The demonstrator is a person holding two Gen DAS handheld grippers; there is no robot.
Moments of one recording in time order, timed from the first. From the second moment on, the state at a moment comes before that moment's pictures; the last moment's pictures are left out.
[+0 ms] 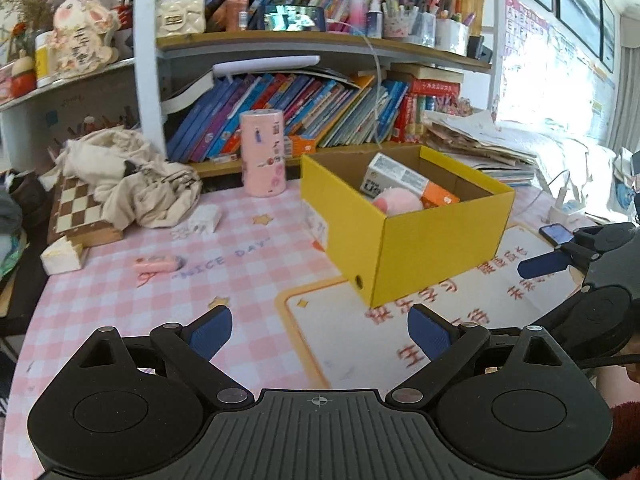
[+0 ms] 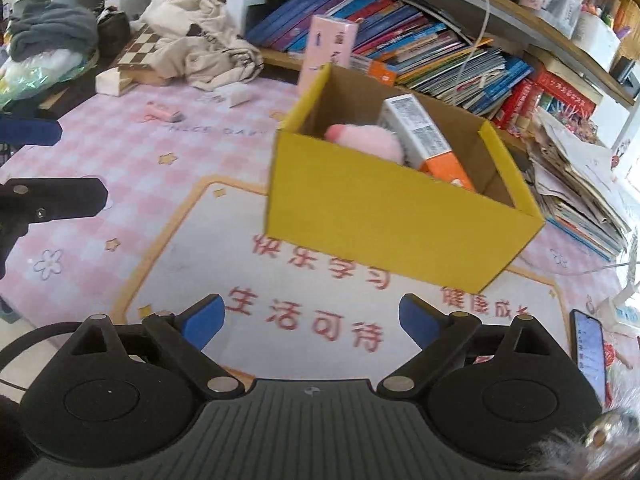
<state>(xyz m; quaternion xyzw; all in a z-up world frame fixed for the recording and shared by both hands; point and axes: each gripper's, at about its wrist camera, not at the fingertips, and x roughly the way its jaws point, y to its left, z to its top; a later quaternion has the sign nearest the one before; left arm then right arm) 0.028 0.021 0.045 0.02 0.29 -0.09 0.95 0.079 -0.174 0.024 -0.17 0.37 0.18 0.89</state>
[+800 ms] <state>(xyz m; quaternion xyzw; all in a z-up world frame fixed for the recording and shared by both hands) -0.016 0.087 0.042 0.00 0.30 -0.03 0.95 0.047 -0.093 0.020 -0.23 0.36 0.24 0.87</state>
